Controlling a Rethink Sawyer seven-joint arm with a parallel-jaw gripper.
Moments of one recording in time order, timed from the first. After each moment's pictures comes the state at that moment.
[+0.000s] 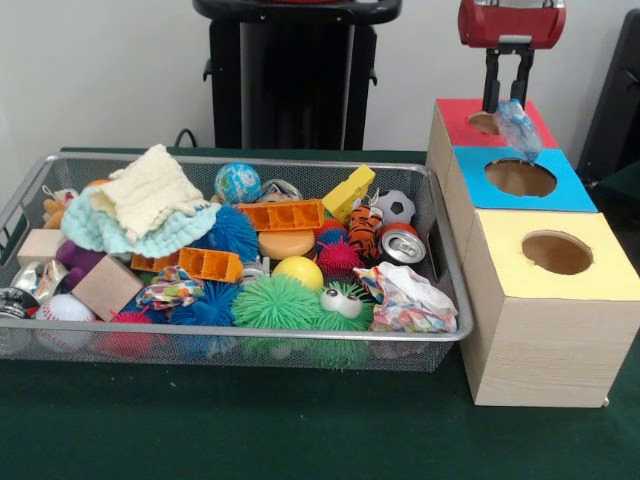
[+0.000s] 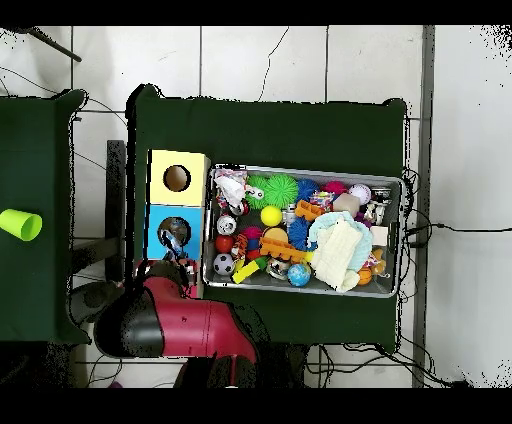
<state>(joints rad) 0.13 -0.91 -0.08 2.09 0.18 0.14 1.58</state>
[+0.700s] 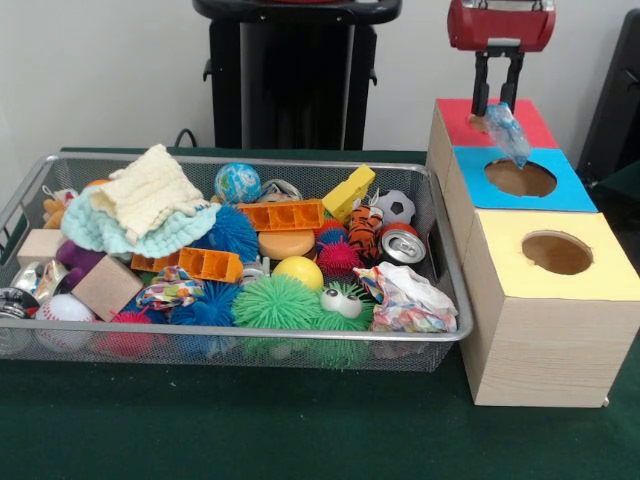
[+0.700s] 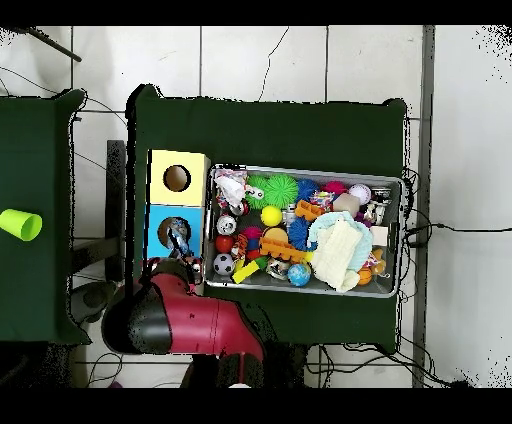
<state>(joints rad) 0.11 -0.90 -0.08 2.09 0.18 0.14 1.58</state>
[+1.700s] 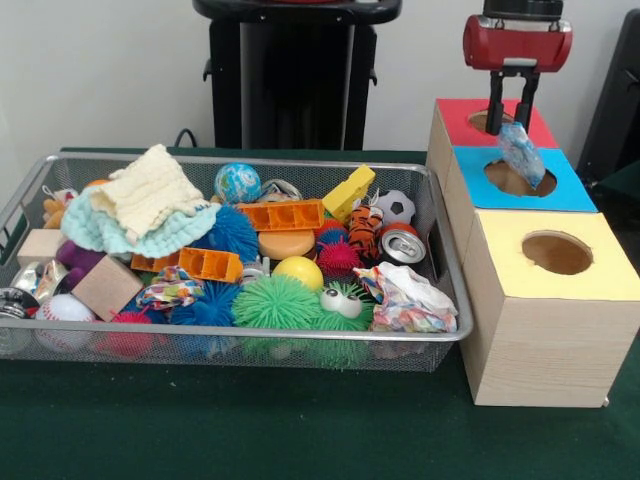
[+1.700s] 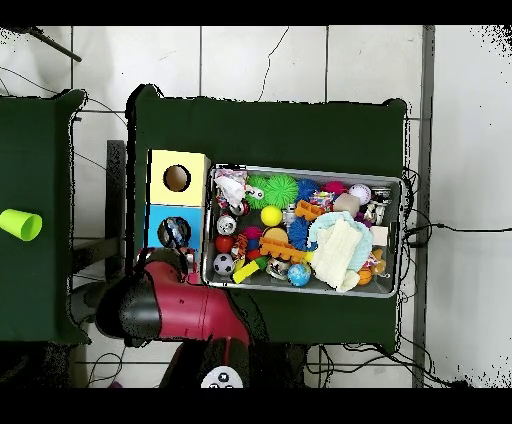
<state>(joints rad) 0.18 -0.82 -0.13 2.01 0.24 0.15 1.58</state>
